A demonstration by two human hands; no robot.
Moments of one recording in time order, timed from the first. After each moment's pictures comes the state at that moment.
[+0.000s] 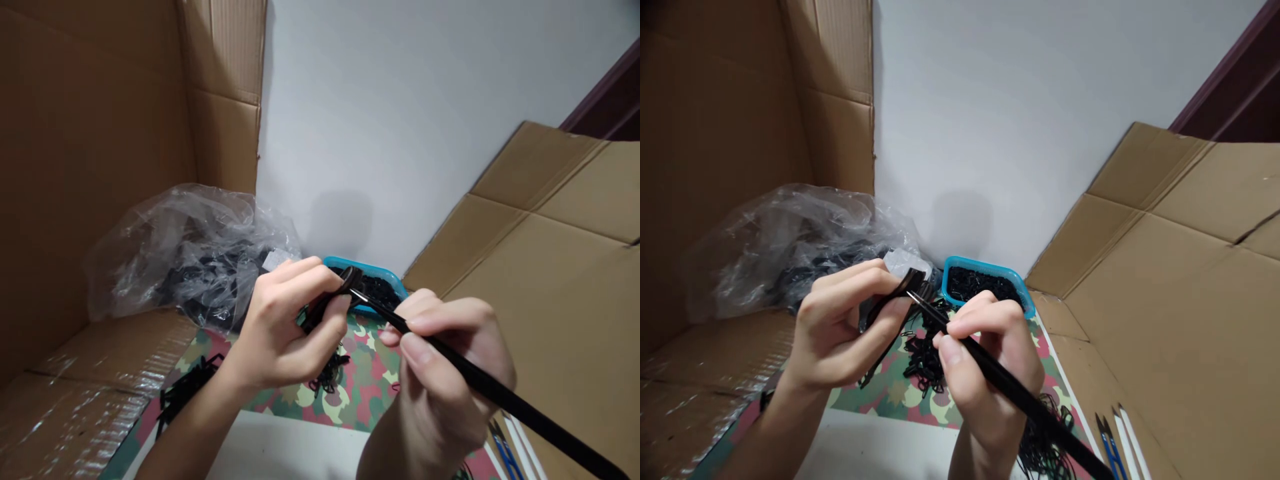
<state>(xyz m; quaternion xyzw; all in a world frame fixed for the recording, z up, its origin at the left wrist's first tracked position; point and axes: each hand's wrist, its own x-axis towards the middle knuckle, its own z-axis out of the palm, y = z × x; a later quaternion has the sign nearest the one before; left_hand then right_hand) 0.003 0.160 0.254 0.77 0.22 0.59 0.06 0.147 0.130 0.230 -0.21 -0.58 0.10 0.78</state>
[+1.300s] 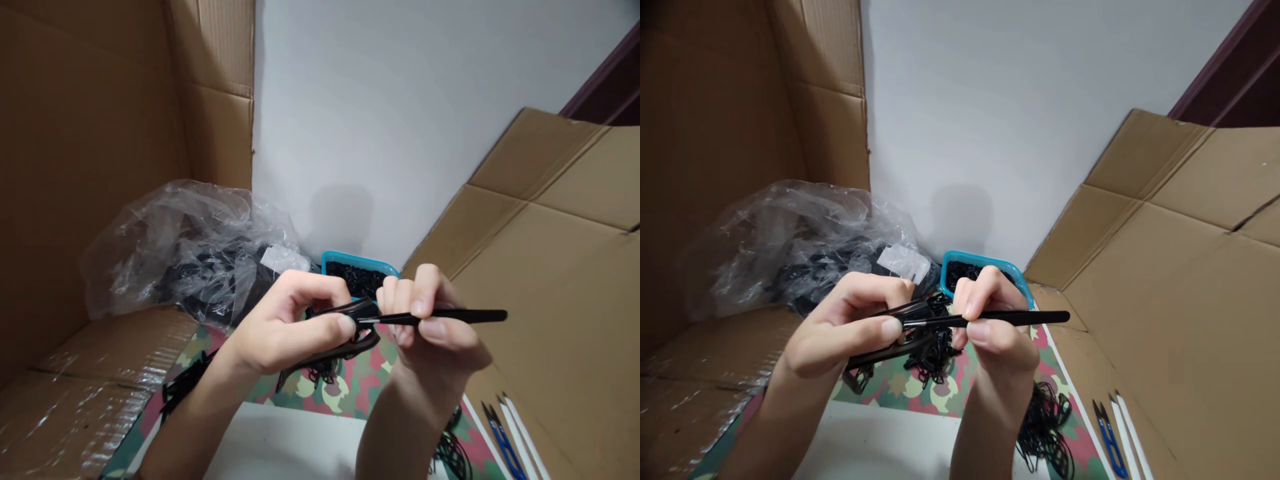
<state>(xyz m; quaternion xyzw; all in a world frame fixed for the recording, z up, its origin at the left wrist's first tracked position) 0.004 0.161 0.256 0.71 0.15 0.43 0.53 0.183 0.156 0.243 -0.07 -0.68 0.35 0.65</state>
